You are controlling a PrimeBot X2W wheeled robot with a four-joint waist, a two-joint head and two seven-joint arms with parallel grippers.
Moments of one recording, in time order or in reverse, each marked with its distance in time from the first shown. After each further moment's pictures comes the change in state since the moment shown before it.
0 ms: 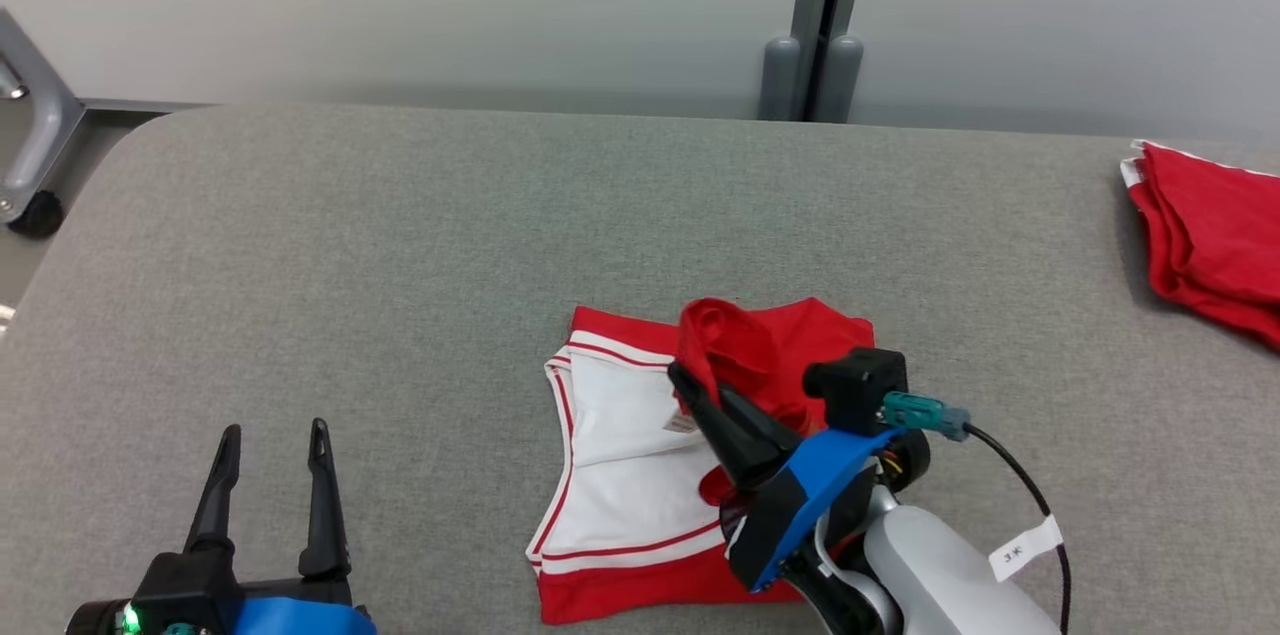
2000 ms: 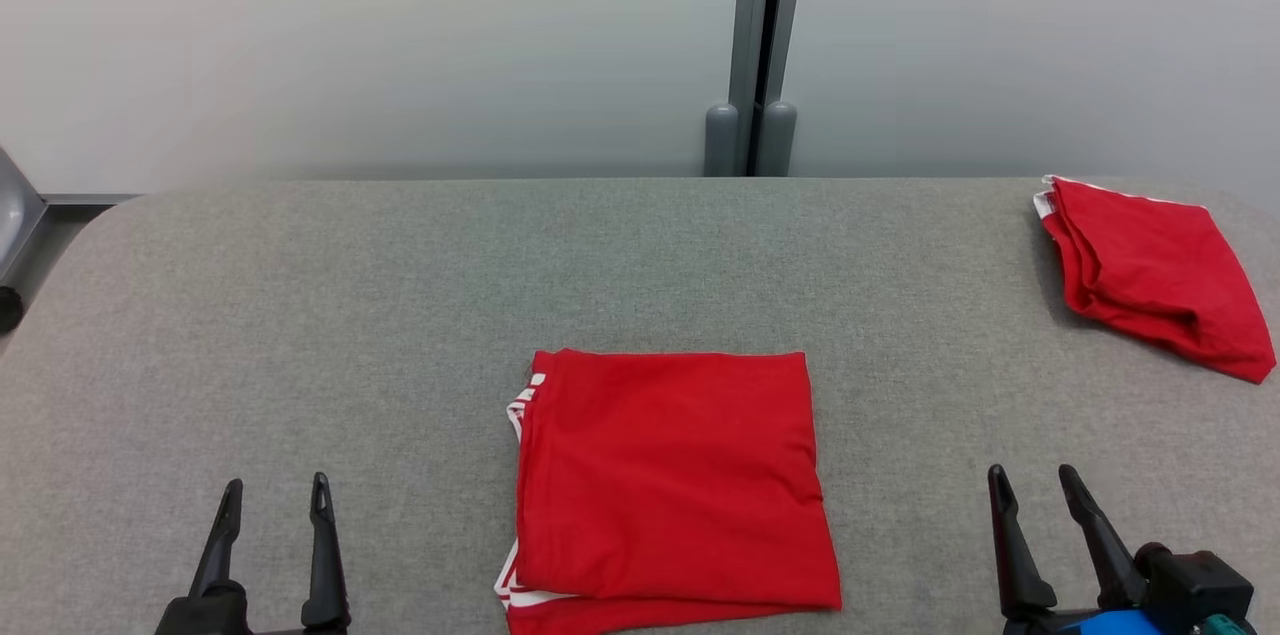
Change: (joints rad) left arm 0.065 0.000 -0.006 0.011 0.033 0.030 0.000; right arm 0.465 -0.001 -0.586 -0.204 -0.352 0.000 -0.209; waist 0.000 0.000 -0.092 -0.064
